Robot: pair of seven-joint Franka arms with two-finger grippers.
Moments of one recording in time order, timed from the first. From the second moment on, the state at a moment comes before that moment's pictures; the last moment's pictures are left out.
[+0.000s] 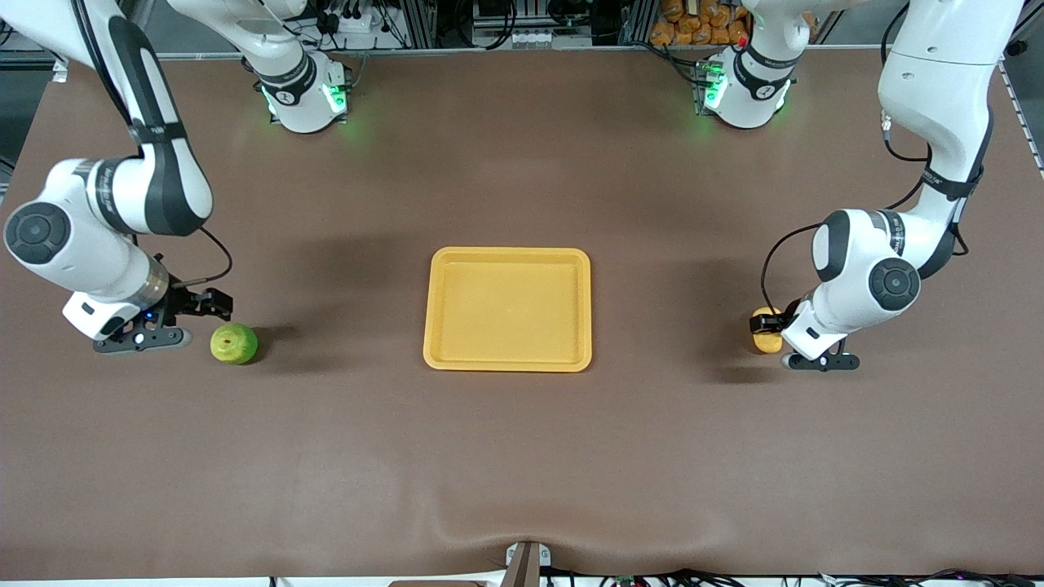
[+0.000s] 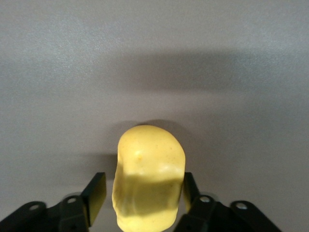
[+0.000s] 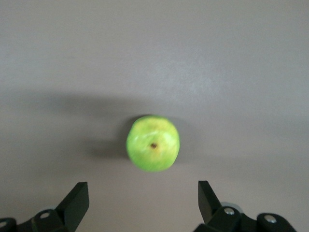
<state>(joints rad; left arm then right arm) 0.07 0.49 -0.12 -2.02 0.06 2.44 -0.08 -0.04 0.26 -0.03 -2.03 -0.09 2.31 -0.15</state>
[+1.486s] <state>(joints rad) -0.01 0.45 -0.14 -1.89 0.06 2.26 -0.08 -0.08 0.45 -0.02 -2.06 0.07 2.50 -0.13</state>
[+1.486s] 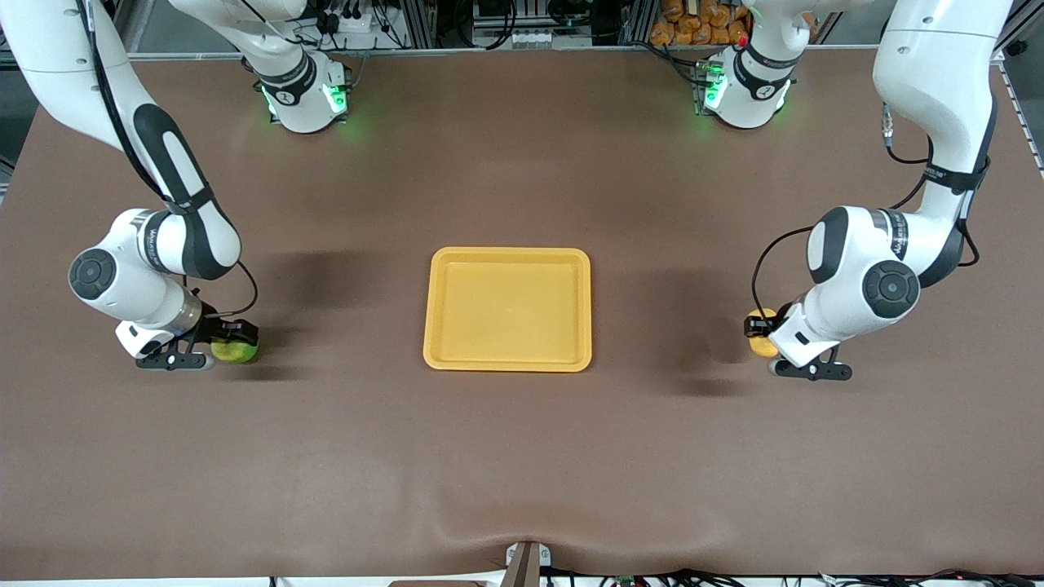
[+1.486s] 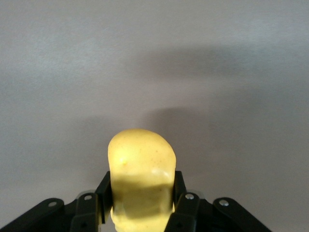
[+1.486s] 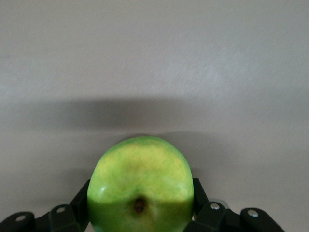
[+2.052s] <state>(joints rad) -0.15 0.44 -0.15 -1.84 0.06 2.19 -0.27 0.34 0.24 0.01 -2.05 0.09 2.25 0.35</state>
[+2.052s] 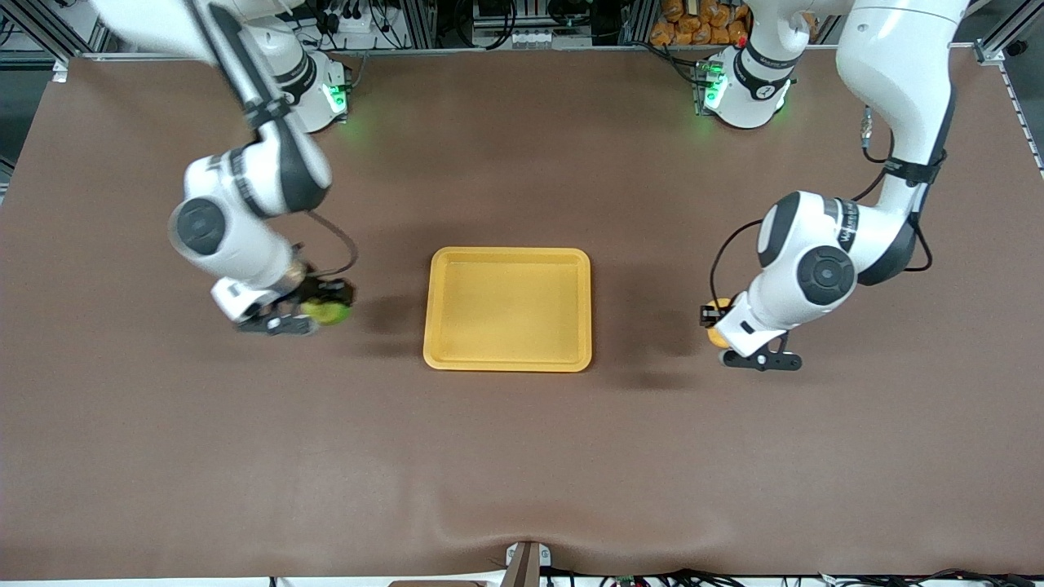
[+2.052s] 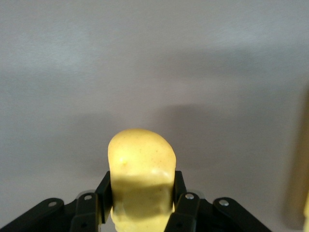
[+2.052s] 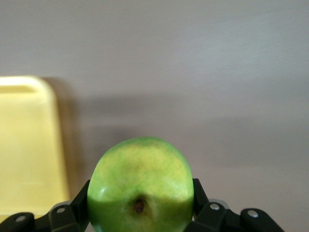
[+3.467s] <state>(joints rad) -0.56 0.72 -0.15 -1.48 0.13 2.19 -0.85 0.65 0.50 -0.02 -1.94 0.09 2.53 0.85</state>
